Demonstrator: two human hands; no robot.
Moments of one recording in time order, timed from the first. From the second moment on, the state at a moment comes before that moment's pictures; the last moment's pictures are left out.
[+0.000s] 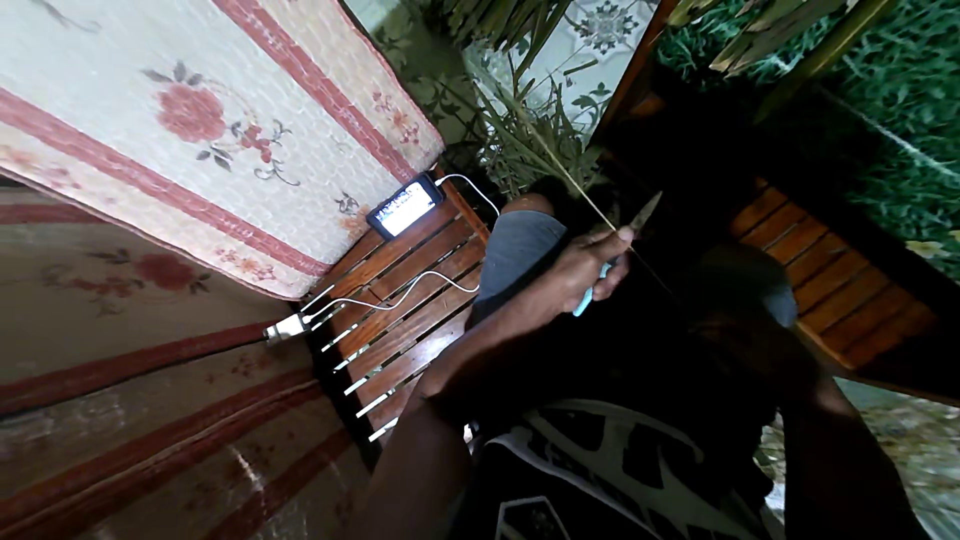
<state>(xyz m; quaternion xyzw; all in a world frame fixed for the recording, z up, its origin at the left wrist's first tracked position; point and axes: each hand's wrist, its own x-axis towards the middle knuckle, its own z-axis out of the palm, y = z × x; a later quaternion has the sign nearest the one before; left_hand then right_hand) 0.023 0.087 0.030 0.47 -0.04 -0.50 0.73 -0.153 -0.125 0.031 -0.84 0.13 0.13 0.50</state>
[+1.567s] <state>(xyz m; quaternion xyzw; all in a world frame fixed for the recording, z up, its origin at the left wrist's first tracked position) 0.007 0.076 0.020 0.45 -0.07 -0.55 0.70 -0.169 -0.139 0.015 -0.82 0.16 0.11 0.53</state>
